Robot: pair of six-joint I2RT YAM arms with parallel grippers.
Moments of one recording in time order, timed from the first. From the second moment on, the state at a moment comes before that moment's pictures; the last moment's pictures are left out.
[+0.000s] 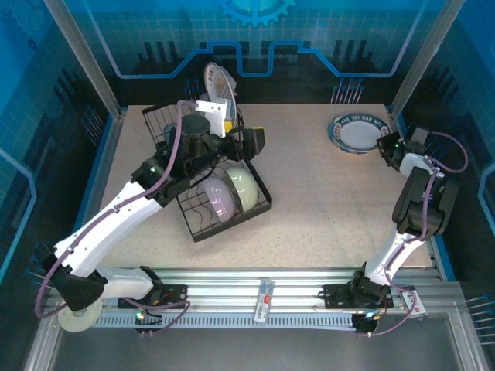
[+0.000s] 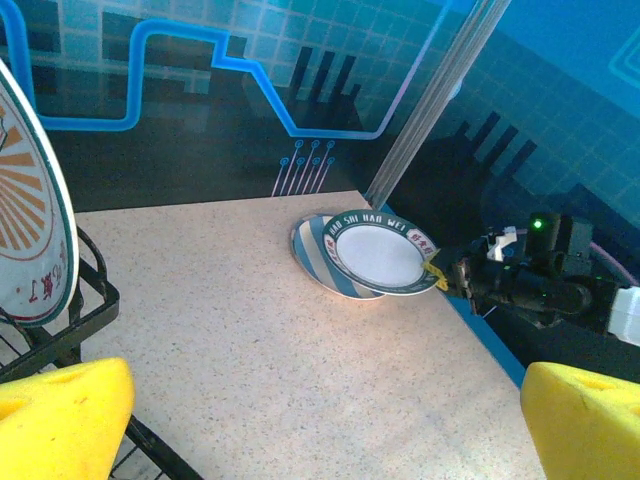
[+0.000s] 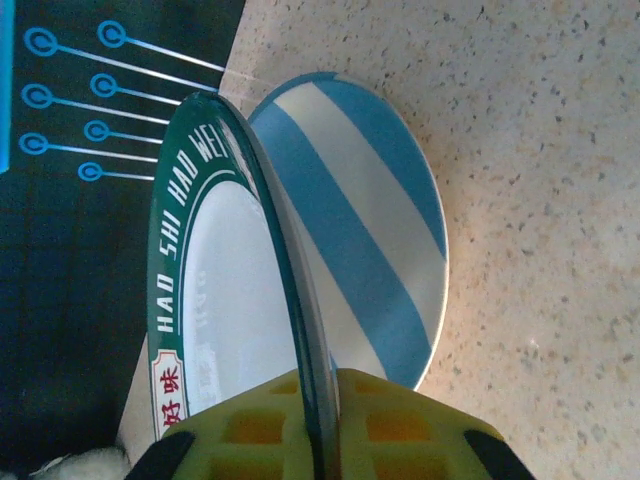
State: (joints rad) left arm -0.69 1.28 1.44 -0.39 -0.10 -0.43; right arm -0.42 1.91 1.26 -0.05 -0.37 0.88
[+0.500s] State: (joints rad) left arm -0.68 1.28 1.44 -0.41 -0.11 -0.46; right arm -0.42 2.06 1.38 -0.06 -0.37 0.89
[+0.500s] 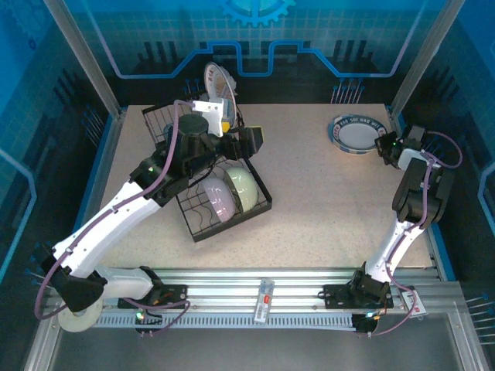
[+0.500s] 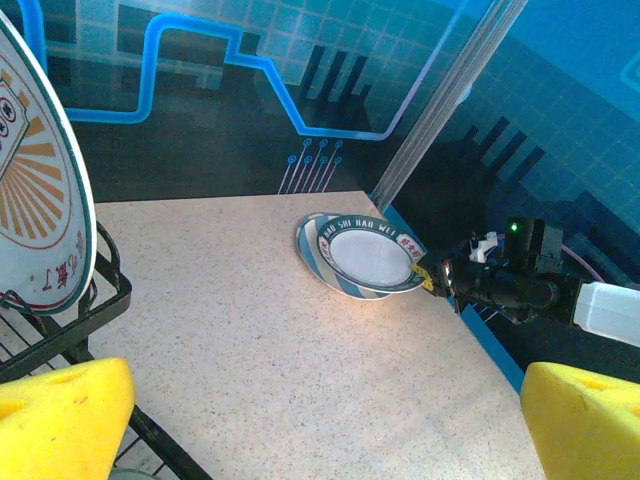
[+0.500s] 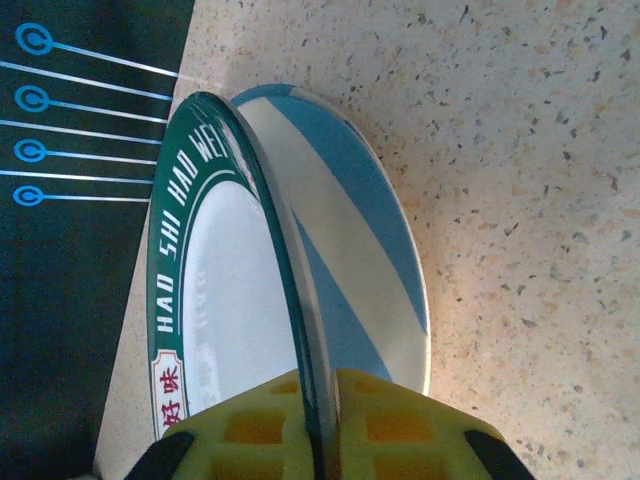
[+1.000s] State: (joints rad) left arm -0.68 1.28 1.44 -0.43 -0.11 -0.46; right arm -0.40 2.13 1.46 -0.10 -0.37 0.88
